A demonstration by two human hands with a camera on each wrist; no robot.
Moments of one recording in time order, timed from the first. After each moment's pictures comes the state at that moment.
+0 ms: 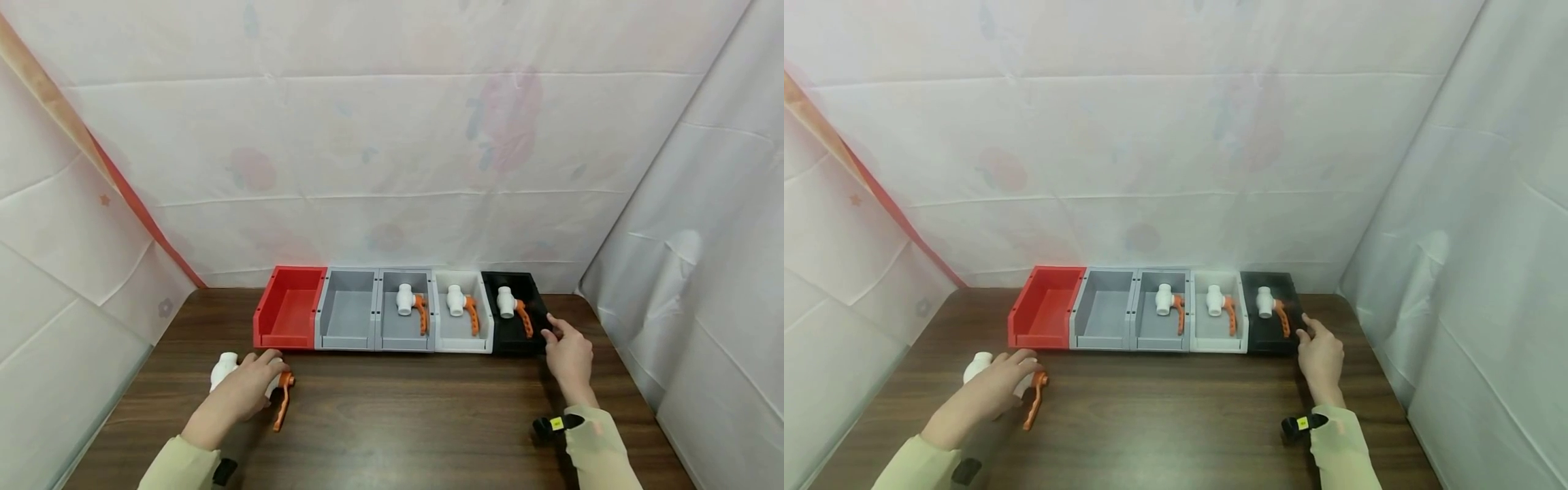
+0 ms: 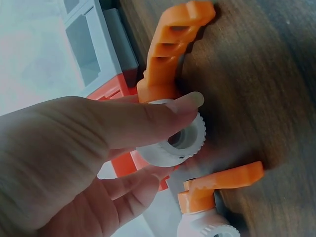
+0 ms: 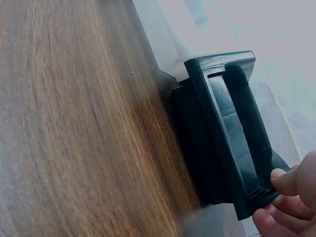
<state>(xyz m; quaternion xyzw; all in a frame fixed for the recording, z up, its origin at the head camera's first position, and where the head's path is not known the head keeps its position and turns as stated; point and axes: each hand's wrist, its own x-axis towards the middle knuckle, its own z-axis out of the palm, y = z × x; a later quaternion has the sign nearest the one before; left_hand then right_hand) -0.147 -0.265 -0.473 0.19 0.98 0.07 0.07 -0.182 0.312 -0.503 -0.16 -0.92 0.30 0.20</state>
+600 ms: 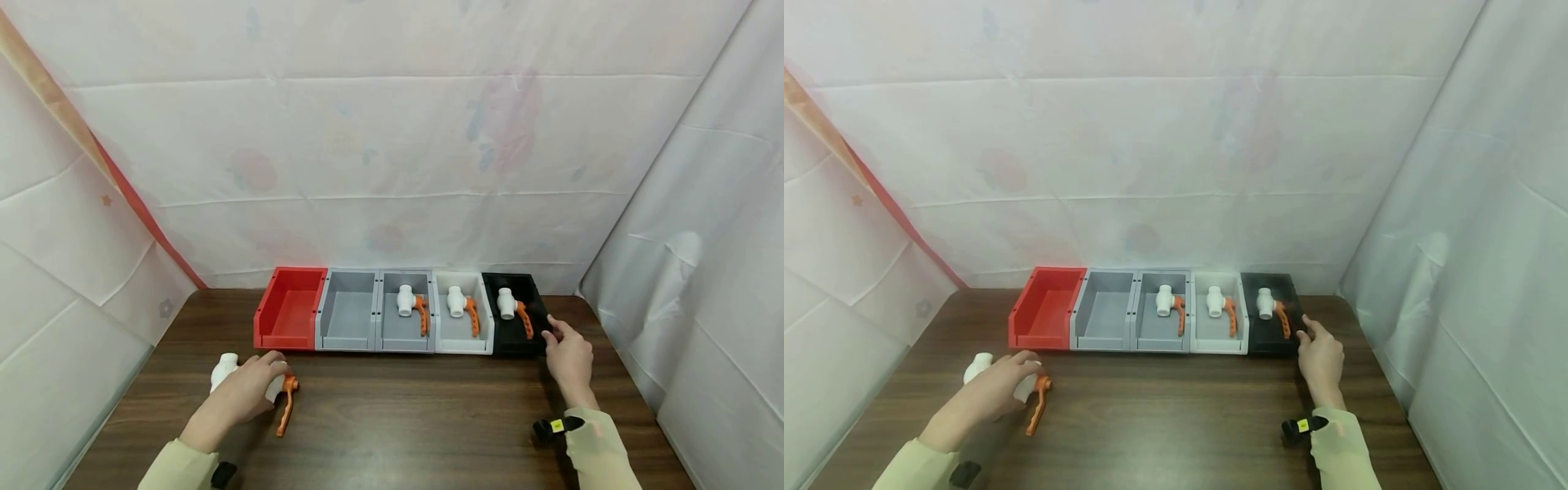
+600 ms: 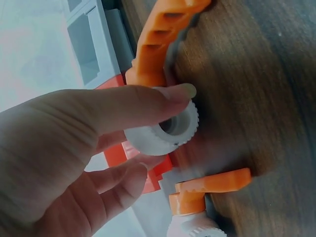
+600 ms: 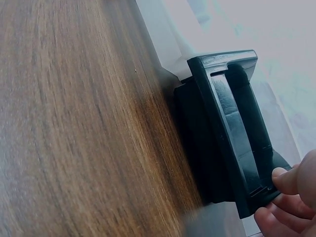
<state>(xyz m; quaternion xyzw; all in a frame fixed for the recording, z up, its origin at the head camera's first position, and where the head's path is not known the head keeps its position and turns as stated) -0.147 -0.265 -0.473 0.20 0.97 0.10 0.07 -0.181 0.312 -0.502 -0.14 -0.92 0.29 0.21</state>
